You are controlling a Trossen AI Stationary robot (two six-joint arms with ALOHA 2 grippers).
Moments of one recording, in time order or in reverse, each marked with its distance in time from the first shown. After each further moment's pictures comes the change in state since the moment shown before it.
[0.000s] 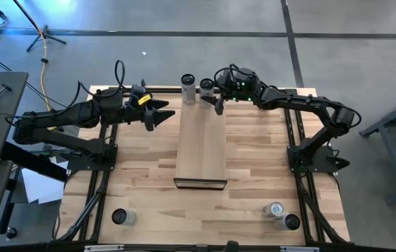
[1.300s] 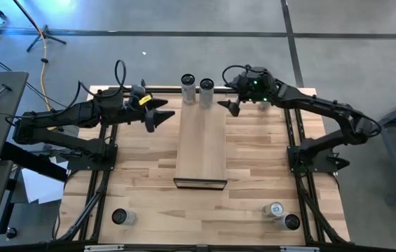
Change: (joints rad) left arm 0.002 0.000 0.000 -0.021 -0.038 0.092; right arm -0.018 -0.236 0.002 -0.493 0.117 0.072
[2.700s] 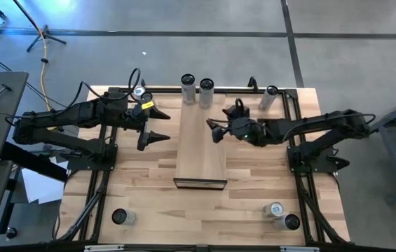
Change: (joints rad) left arm -0.001 -0.003 0.000 -0.155 0.328 0.441; right arm 0.608 0.078 0.006 0.080 0.907 0.636
